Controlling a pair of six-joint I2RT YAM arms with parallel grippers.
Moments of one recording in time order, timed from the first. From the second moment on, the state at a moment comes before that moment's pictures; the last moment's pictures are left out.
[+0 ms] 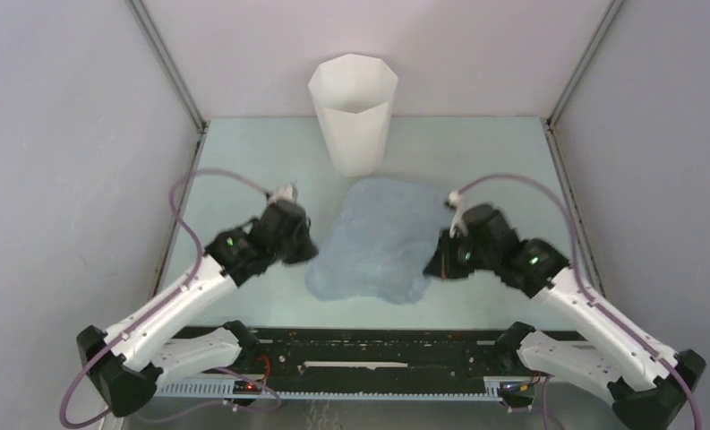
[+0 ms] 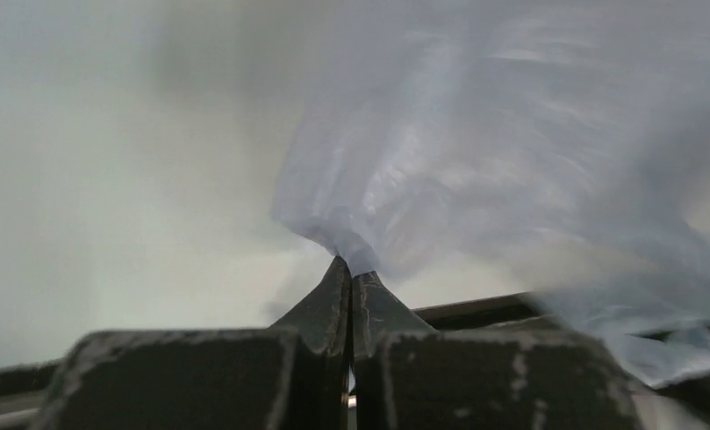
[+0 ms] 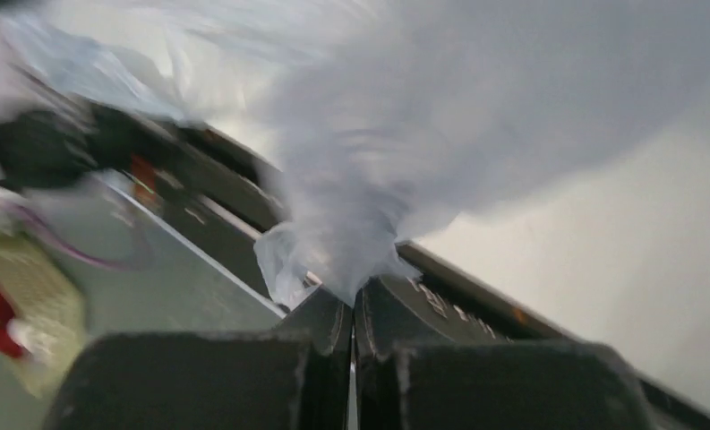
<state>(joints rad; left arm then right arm) -0.73 0.93 0.78 -0.79 -0.18 -0.87 0.74 0.87 0.77 -0.82 -0.18 0.61</state>
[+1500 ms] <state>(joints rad) -0.70 0.90 1.04 -0.68 -0.08 -0.88 0.45 0.81 0.86 -0.85 -0.29 0.51</state>
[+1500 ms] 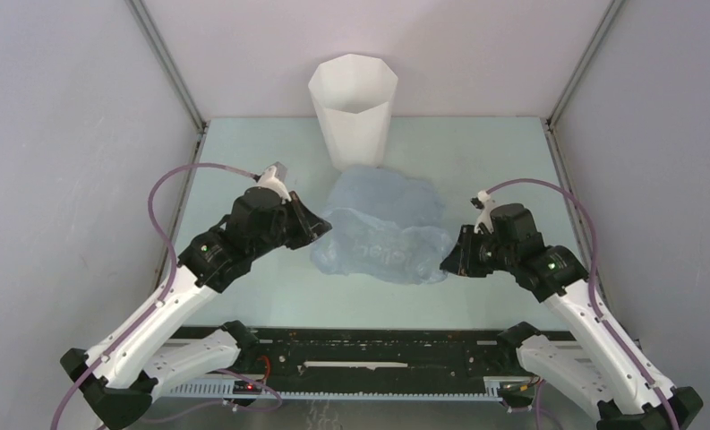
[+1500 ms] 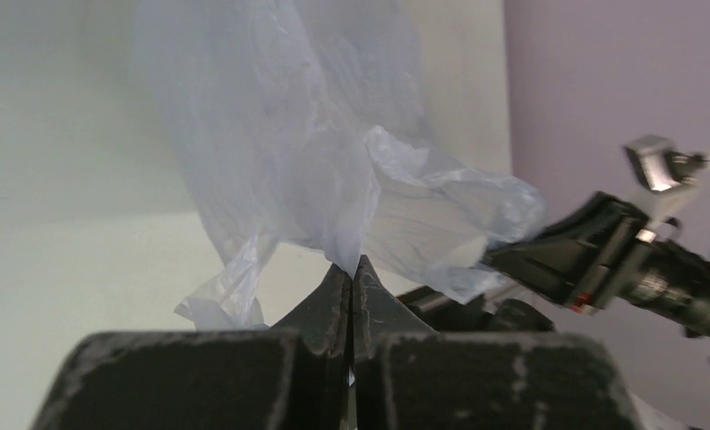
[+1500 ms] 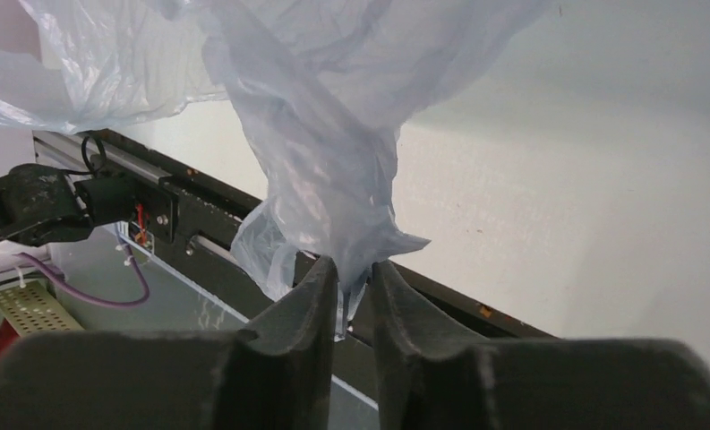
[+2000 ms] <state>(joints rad) -0.70 0.85 0.97 -0.51 0.03 -1.13 0.44 0.48 0.67 -0.72 -0.34 0.79</state>
